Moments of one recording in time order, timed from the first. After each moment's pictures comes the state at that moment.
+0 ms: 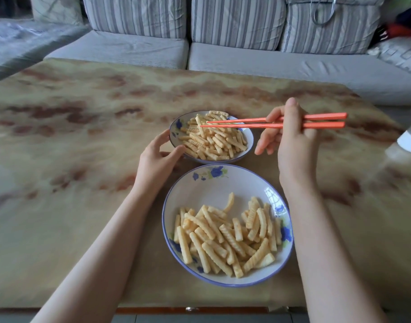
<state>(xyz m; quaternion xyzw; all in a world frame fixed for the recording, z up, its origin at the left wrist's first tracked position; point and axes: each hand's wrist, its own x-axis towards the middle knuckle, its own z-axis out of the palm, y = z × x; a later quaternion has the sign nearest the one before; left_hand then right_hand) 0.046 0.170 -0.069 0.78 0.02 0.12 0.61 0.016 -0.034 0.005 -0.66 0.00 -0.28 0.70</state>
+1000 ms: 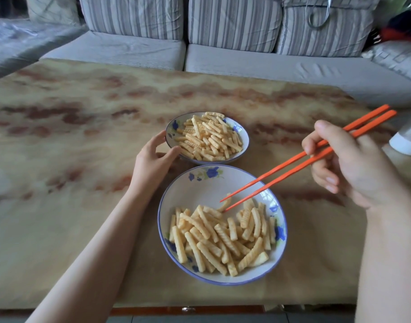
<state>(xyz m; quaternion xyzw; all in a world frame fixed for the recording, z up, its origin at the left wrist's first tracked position) 0.048 0.171 -0.071 0.79 0.02 0.12 0.60 -0.032 -0.106 0.035 -0.77 -0.03 -0.09 0.63</state>
